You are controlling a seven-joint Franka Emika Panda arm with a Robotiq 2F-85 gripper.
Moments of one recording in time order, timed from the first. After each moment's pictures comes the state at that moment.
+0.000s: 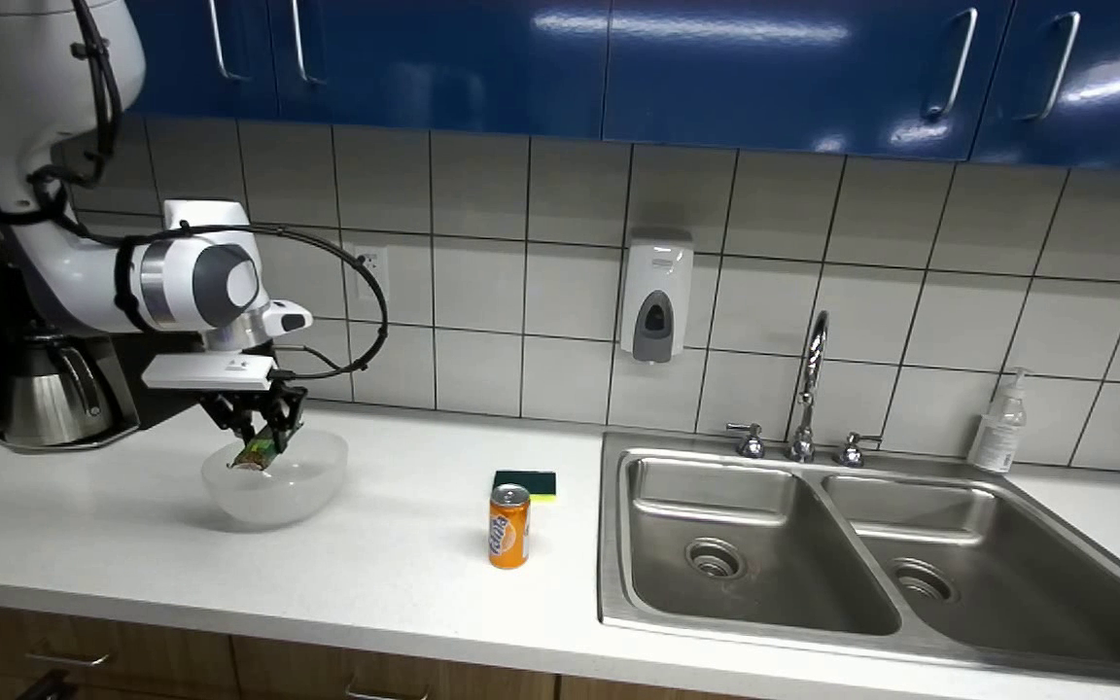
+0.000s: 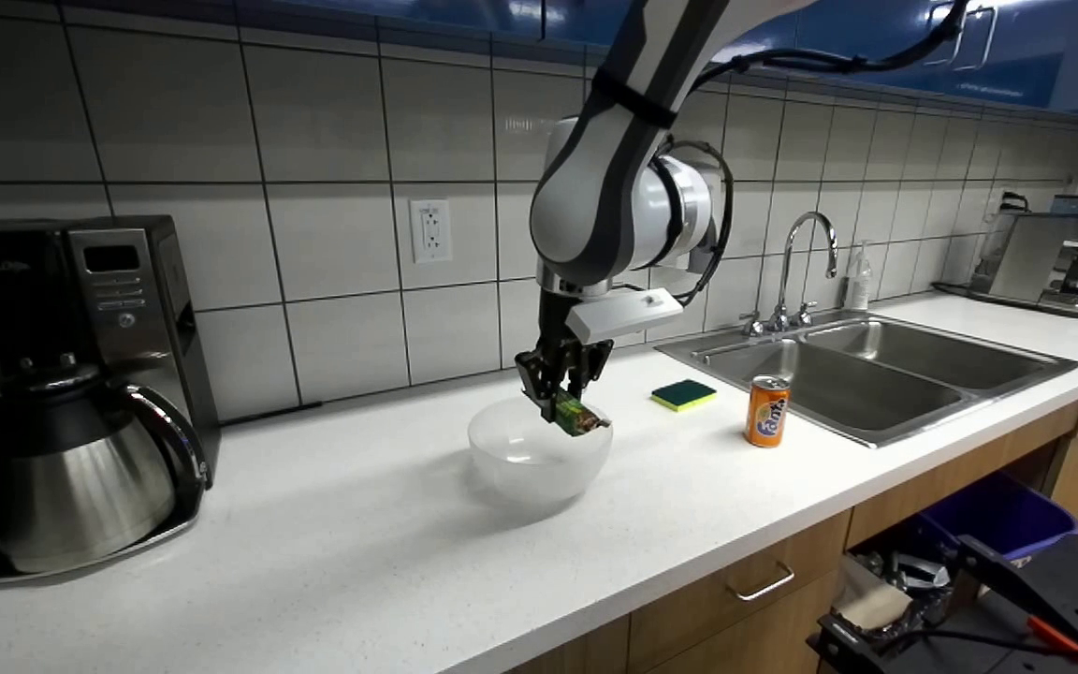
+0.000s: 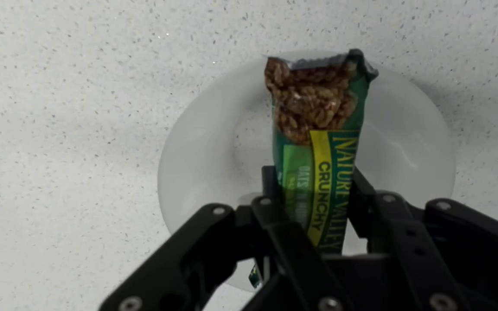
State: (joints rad) arm 0.25 0.39 -0.03 -2.26 -0.07 2.81 0.05
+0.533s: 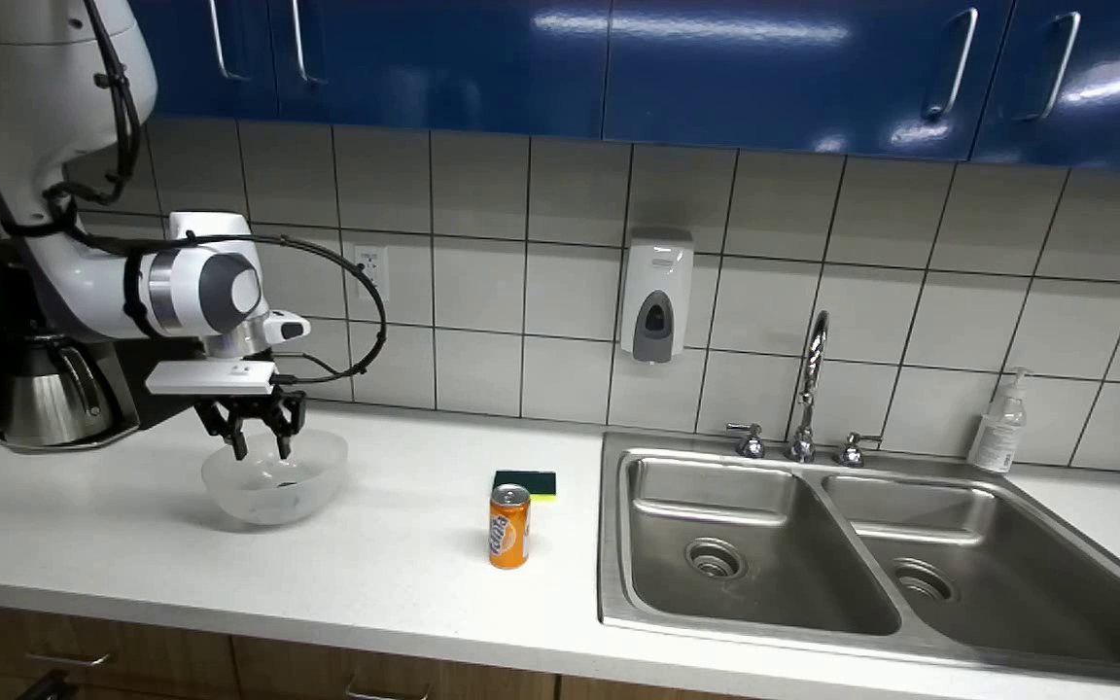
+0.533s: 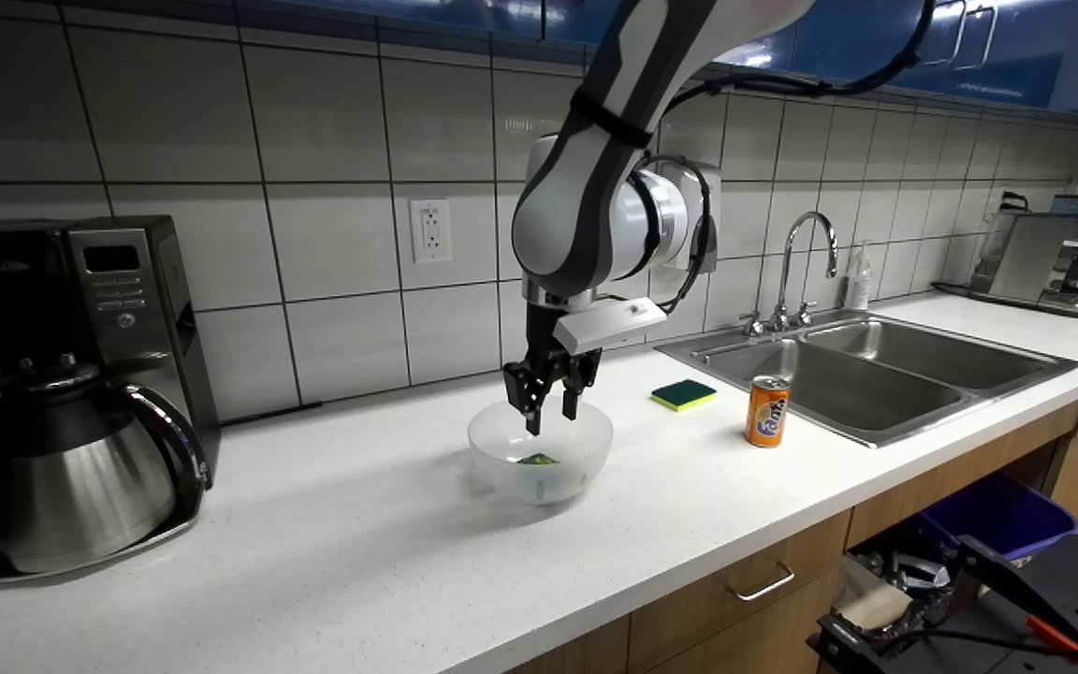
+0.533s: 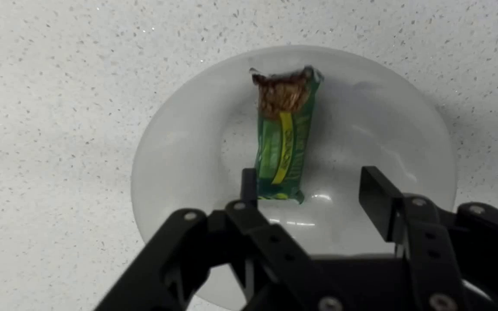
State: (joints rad) arm 0.24 0.45 -0.01 -2.19 -0.09 2.76 0.04
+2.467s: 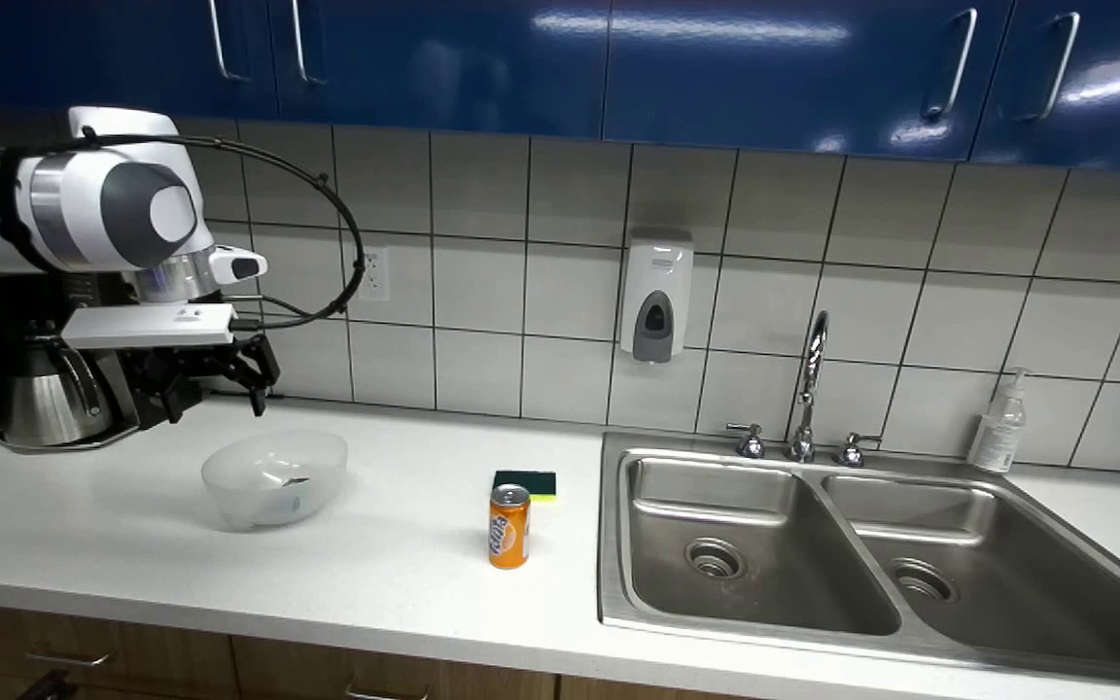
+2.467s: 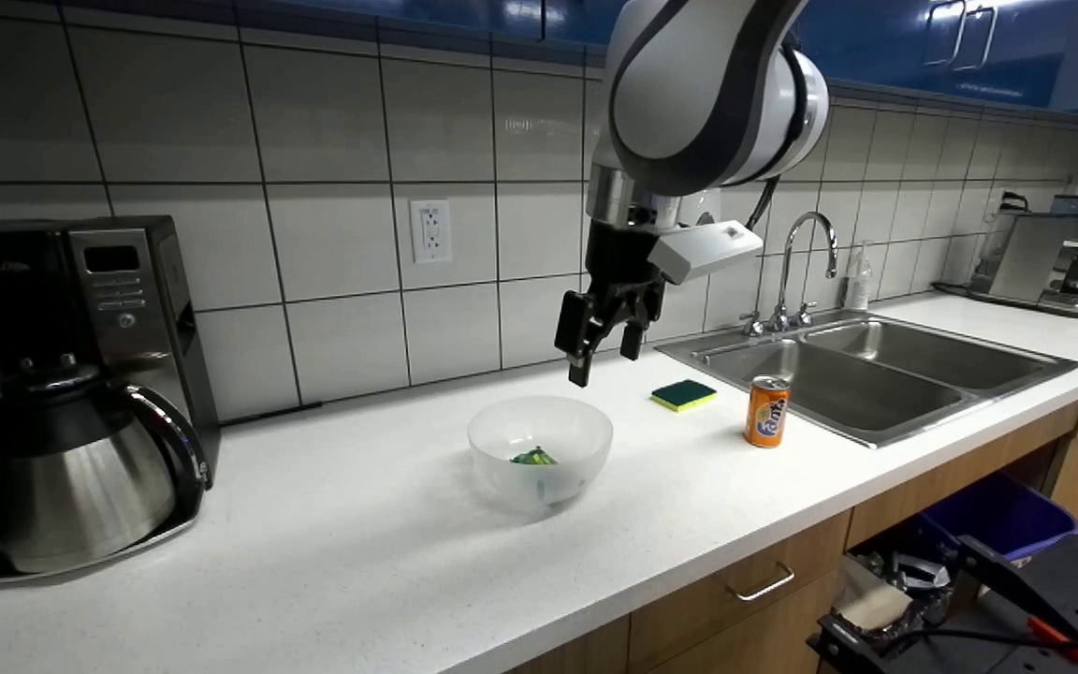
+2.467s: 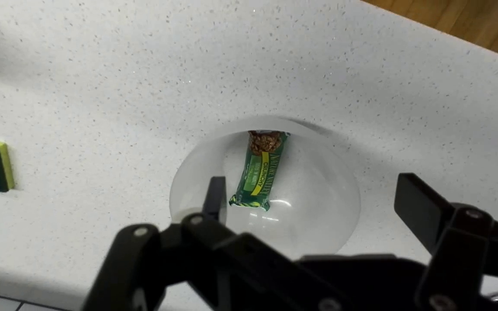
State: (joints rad) arm 0.19 -0.02 0.04 -2.59 -0.09 2.76 -0.09
